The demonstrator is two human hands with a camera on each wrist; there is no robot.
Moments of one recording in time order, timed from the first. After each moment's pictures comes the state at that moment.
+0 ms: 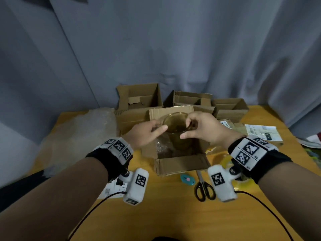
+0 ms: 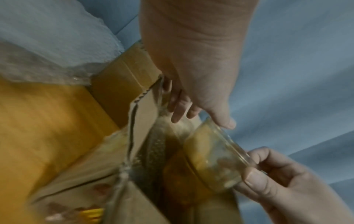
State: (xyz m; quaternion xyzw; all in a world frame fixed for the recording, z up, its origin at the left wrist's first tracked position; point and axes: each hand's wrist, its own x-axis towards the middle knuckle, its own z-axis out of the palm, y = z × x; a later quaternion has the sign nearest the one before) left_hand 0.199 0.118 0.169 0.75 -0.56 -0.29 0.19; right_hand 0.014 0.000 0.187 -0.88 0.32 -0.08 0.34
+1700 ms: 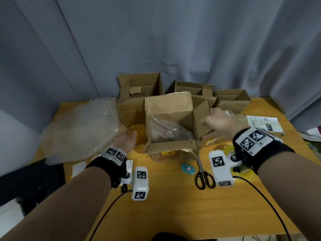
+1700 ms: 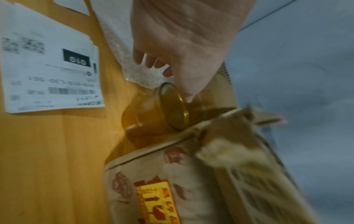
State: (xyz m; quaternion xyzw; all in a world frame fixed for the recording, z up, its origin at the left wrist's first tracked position) left_hand 0.231 0.160 0.084 0.93 -0.23 -0.26 0.14; right_hand 0.001 0.001 0.175 -0.63 0.56 -0.08 0.53
